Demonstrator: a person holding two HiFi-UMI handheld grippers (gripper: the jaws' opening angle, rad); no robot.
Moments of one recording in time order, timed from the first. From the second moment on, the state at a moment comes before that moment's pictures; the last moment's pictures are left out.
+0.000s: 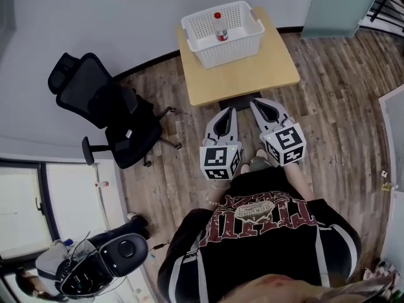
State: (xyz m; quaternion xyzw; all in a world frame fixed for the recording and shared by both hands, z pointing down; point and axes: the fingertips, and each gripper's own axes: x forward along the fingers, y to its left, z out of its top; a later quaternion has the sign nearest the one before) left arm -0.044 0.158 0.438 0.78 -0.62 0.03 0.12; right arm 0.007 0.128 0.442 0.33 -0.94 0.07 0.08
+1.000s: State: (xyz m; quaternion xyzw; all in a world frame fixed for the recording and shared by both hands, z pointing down) left arm -0.028 0.059 0.432 0.74 -0.66 0.02 0.12; right arm 0.013 0.025 0.432 0.26 -0.96 0.06 0.09
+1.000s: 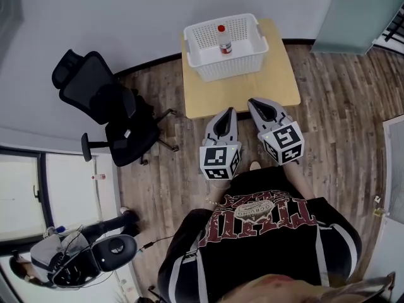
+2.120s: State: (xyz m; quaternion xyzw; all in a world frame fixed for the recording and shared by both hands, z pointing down) left arm -0.026 0.008 0.431 0.75 -0.66 0.02 0.11; right arm 0.017 -0.021 0.433 0.27 -0.96 0.06 0.08
